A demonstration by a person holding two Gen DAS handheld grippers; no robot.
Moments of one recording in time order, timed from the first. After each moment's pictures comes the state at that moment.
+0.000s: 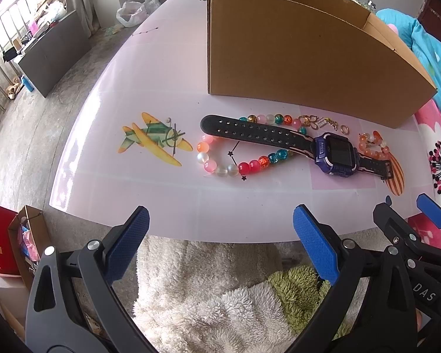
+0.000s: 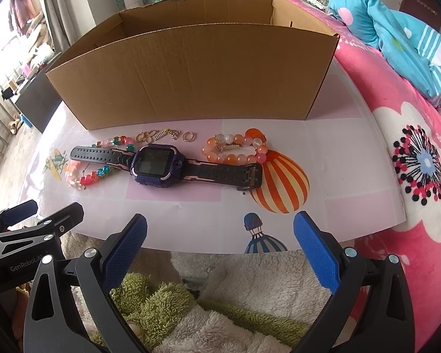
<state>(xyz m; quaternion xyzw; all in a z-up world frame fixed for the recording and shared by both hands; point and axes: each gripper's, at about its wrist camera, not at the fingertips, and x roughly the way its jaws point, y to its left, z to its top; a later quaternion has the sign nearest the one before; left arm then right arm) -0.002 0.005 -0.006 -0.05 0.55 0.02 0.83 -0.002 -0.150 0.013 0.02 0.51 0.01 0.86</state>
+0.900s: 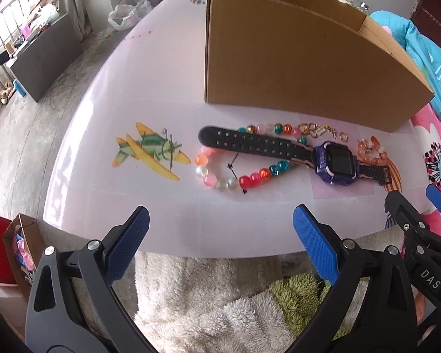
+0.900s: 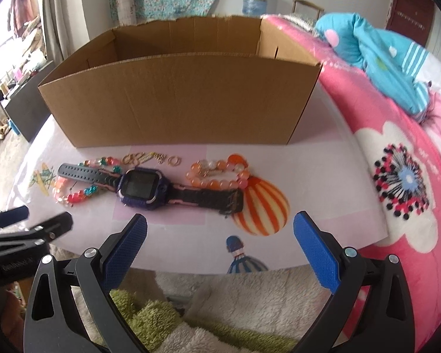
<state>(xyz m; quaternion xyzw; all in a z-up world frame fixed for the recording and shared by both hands) 0.013 0.009 -0.001 -0.05 0.54 0.00 0.84 0.001 -0.155 0.026 -0.01 0.46 -0.03 0.89</state>
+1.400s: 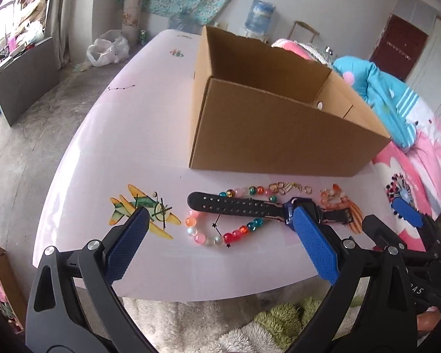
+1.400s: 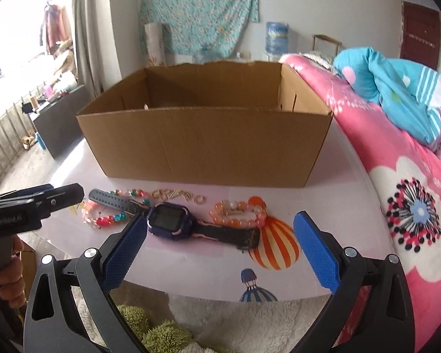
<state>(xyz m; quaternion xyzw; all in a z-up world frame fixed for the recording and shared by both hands) 0.015 0.030 0.028 -0.10 0.42 -0.08 0.90 -0.009 -0.155 0.042 0.00 0.37 0.04 0.93</state>
